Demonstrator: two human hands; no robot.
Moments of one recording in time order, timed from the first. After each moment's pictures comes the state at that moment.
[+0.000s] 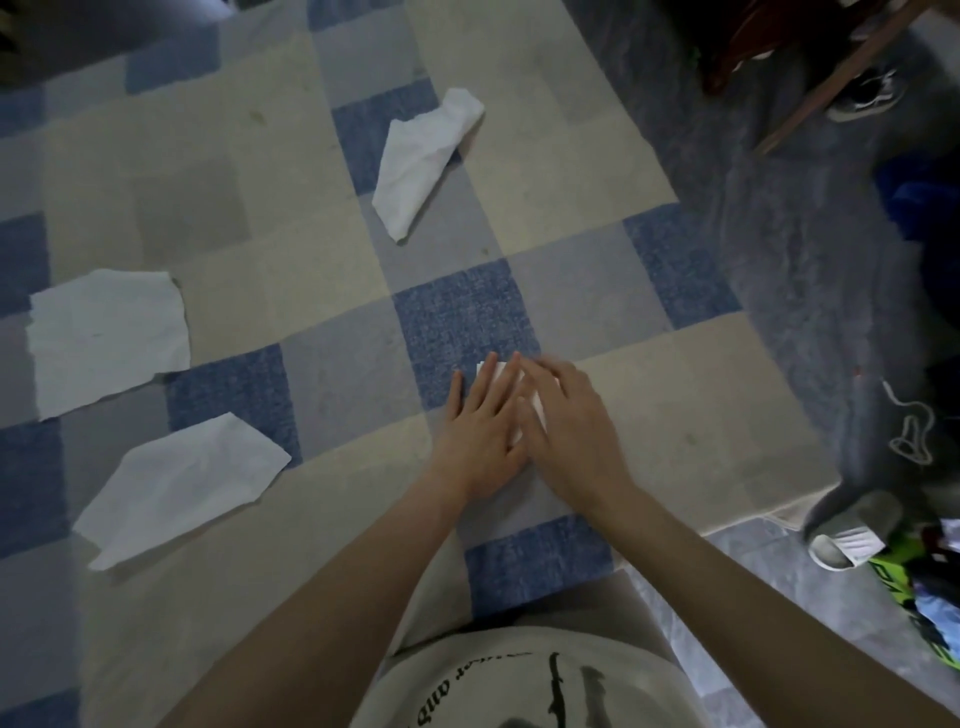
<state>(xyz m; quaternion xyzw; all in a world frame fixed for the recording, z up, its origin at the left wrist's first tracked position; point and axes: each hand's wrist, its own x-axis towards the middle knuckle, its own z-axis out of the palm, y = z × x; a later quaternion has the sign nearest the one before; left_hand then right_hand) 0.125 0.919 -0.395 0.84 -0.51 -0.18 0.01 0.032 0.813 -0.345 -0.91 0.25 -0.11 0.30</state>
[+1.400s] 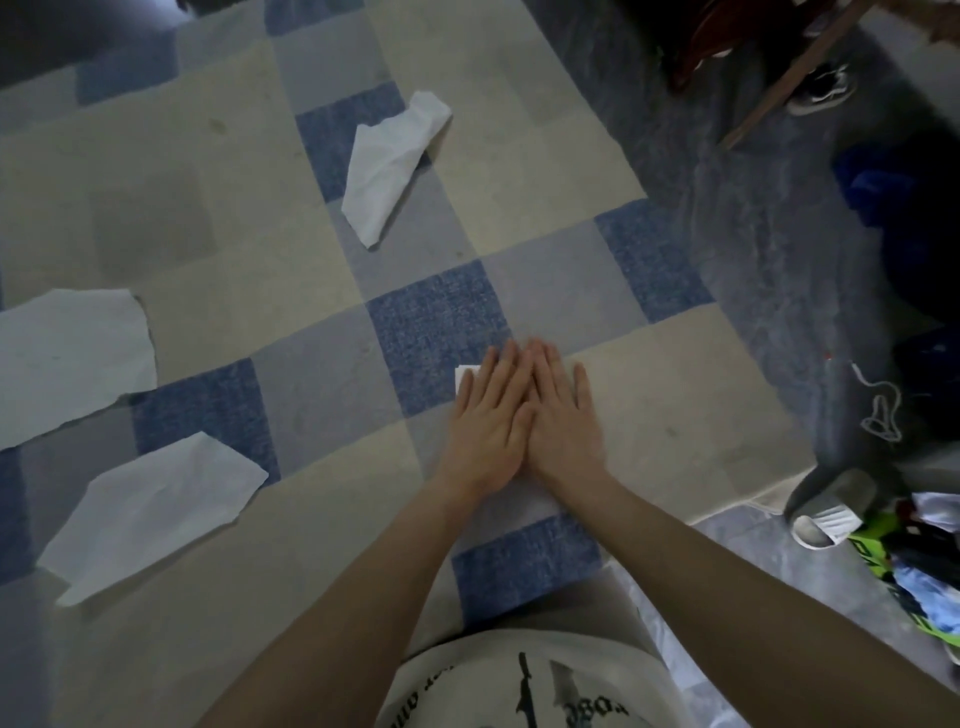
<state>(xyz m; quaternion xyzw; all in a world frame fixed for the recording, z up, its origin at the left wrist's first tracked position) 0.112 0.895 -0.393 0.84 -0.48 -0.16 0.19 0.034 0.805 -0.411 -0.96 0.27 0.06 0.06</state>
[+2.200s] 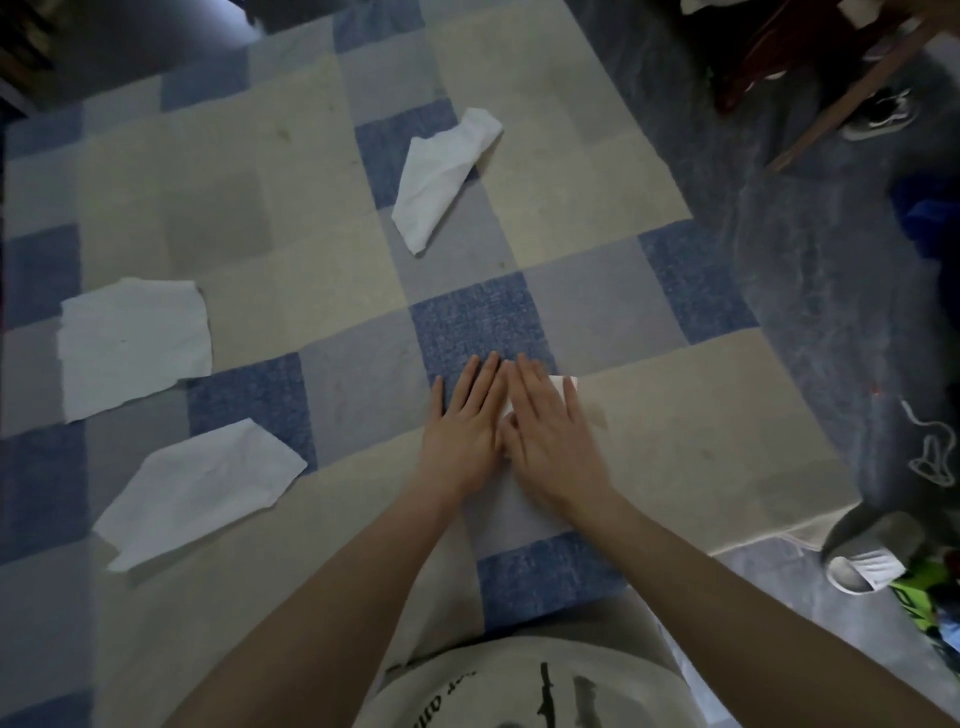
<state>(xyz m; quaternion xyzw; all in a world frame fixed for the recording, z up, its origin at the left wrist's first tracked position) 0.148 0.933 -0.394 0.88 -0.44 -0.15 0.00 0.051 0.826 -0.391 -0.97 0.18 -0.01 0.16</state>
